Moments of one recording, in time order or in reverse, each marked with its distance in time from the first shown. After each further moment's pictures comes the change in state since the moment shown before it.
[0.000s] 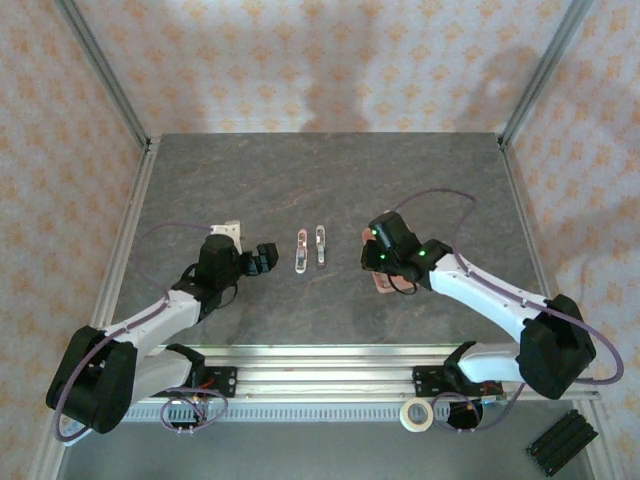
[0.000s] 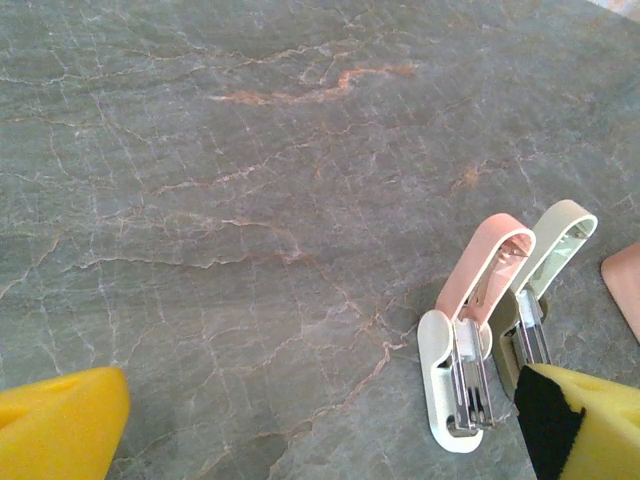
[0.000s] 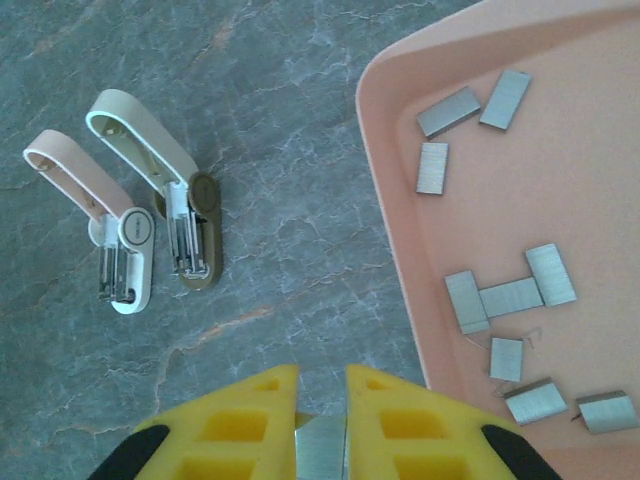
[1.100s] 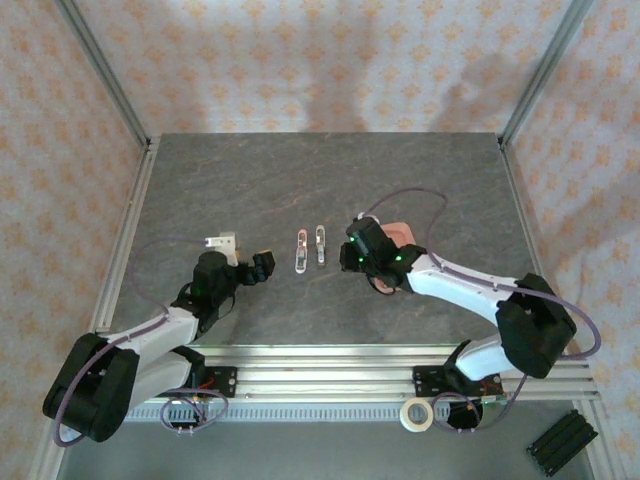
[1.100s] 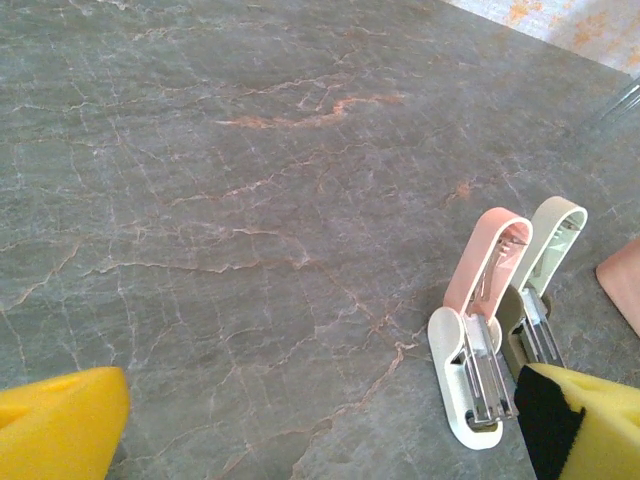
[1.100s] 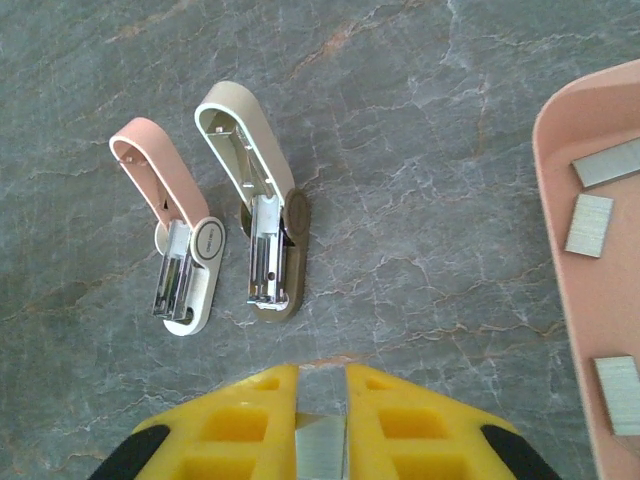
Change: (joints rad) left arm 0.000 -0.047 -0.179 0.256 -0.019 0.038; right arm 0.109 0.145 -0.002 0.232 0.051 -0.043
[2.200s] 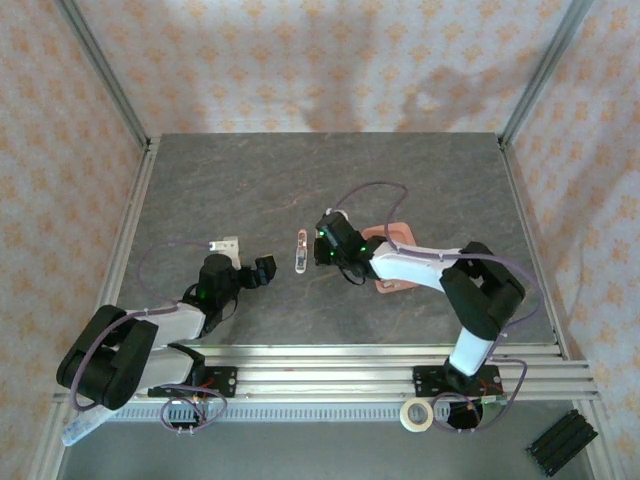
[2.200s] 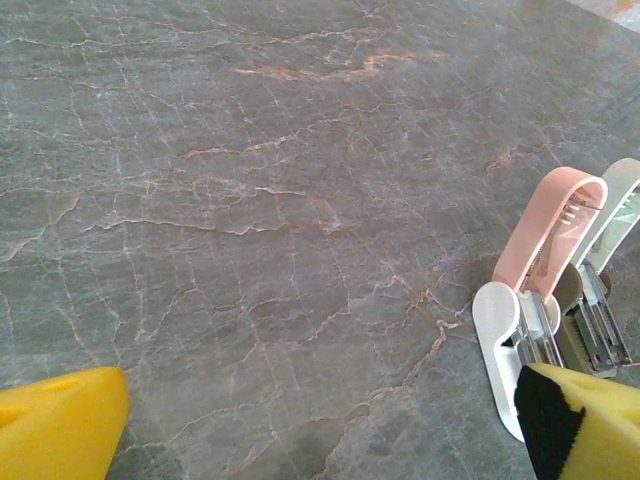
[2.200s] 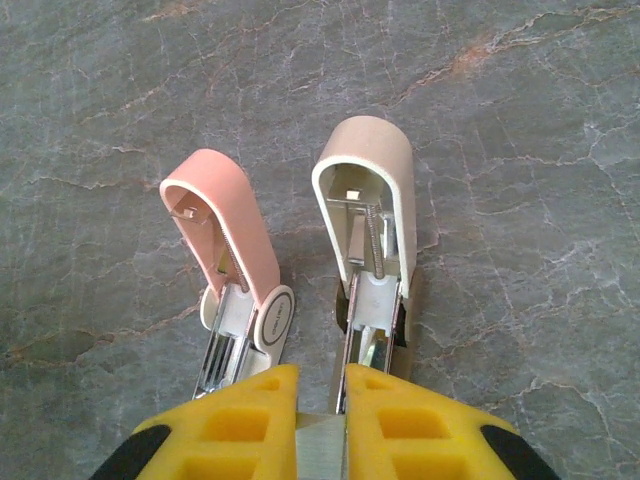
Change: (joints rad) left arm 0.000 0.175 -0.029 0.162 -0.007 -0.011; right arm 0.045 0.309 0.176 0.135 0.000 -0.063
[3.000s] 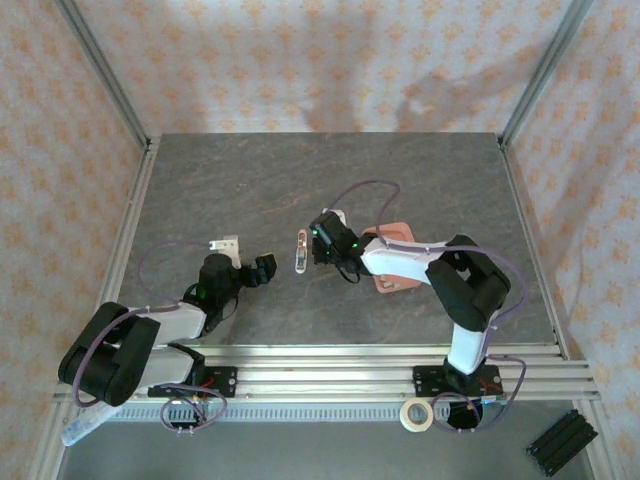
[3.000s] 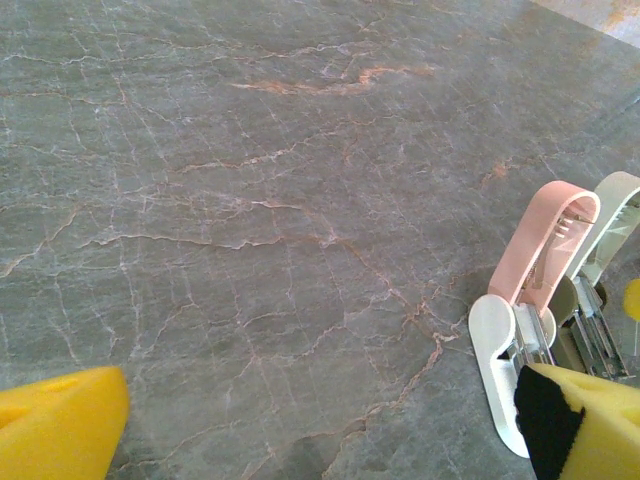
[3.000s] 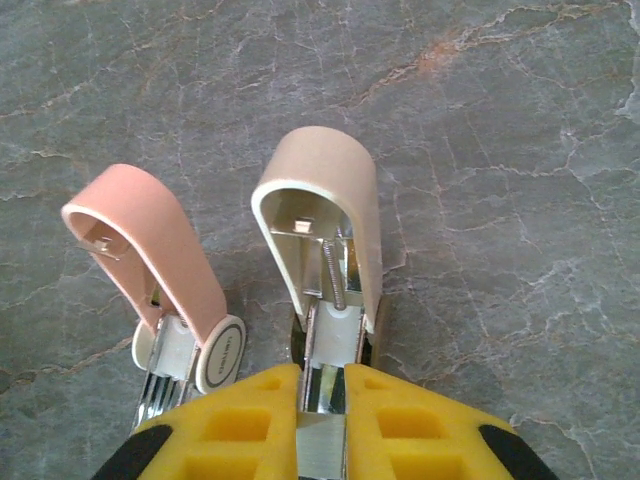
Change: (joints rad) left arm 0.000 0.018 0.000 0.035 -0.004 0.000; right arm 0.000 0.082 0.061 -0.043 0.061 -0.007
